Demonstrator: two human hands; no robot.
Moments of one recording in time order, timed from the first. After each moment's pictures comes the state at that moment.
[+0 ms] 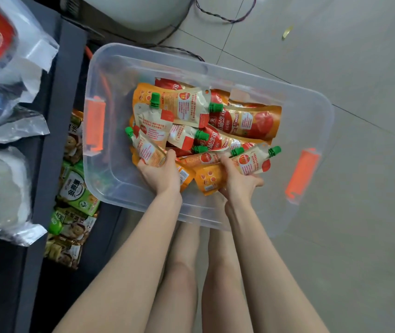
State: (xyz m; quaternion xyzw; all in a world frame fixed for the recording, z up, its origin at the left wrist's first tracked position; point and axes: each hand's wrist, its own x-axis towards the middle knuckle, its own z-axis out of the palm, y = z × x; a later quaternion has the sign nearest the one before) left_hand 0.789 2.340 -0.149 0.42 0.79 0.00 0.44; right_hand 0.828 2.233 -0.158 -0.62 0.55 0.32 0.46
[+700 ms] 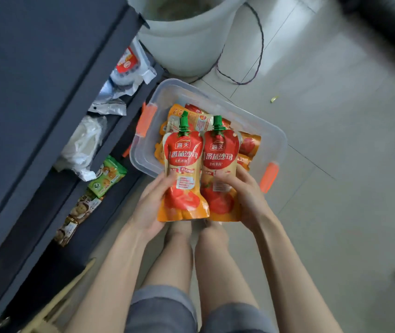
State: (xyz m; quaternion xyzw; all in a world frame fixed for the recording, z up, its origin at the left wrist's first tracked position) left_hand 0.713 2.331 0.075 0.27 0.54 -0.03 0.80; right_hand 0.838 2.201 0.053 -0.59 0.14 0.56 0.57
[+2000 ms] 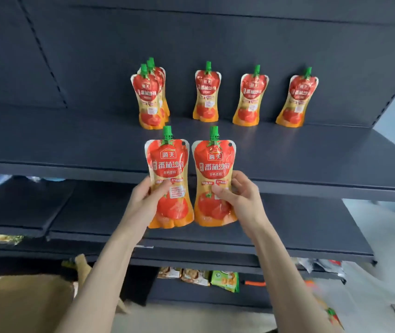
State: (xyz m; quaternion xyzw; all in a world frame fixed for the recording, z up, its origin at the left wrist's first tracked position) left_hand 0.236 2.308 0.433 0.43 0.55 0.56 0.45; right_hand 0.430 2.357 0.427 -0.43 -0.55 0.55 0.46
